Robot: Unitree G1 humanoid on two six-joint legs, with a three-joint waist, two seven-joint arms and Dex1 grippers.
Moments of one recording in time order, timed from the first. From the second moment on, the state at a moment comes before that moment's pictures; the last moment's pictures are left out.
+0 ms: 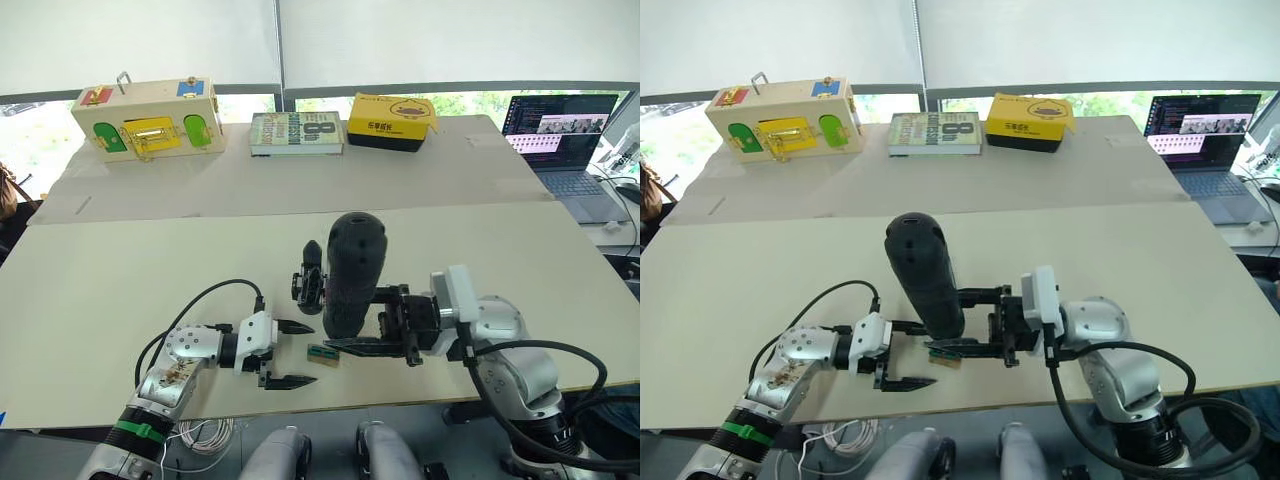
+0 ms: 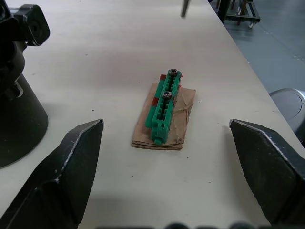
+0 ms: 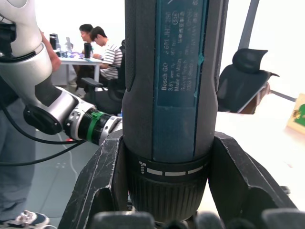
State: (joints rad) left arm -0.20 0.52 -0.22 0.08 -0.22 -0.08 -1.26; right arm -0.26 -0.42 0.12 -0.43 0.57 0.20 1.19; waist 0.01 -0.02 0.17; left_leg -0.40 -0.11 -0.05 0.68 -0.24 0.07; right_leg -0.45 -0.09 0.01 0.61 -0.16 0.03
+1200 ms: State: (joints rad) left arm -0.20 0.50 -0.25 0.08 -0.20 -0.06 -1.22; right arm -0.27 -0.42 0.18 -0.31 0.51 0.09 1.24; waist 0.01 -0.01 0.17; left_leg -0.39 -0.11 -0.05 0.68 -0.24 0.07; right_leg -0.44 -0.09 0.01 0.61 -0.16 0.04
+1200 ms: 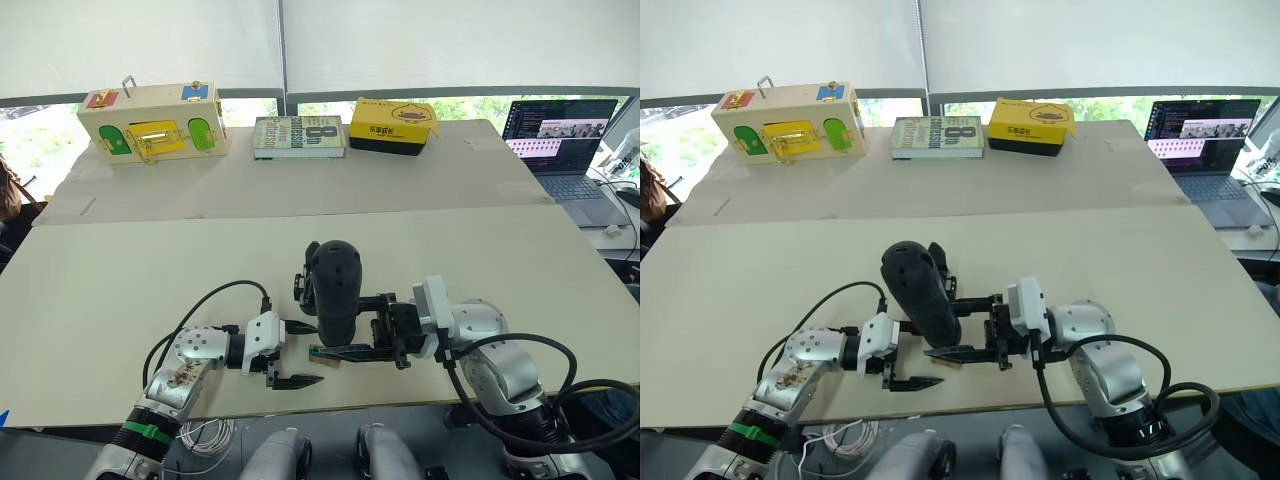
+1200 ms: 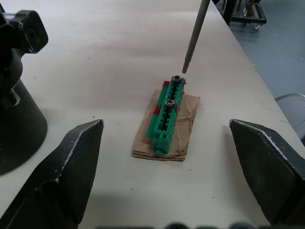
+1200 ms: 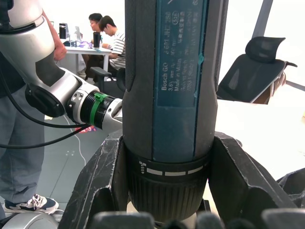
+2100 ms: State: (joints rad) left arm -0.19 0.50 -0.26 0.05 -0.19 -0.04 -1.20; right arm -0.27 -0.42 0.18 -0.29 0.49 0.09 1.24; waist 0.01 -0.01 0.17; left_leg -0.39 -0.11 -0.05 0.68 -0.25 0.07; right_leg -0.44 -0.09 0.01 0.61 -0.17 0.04
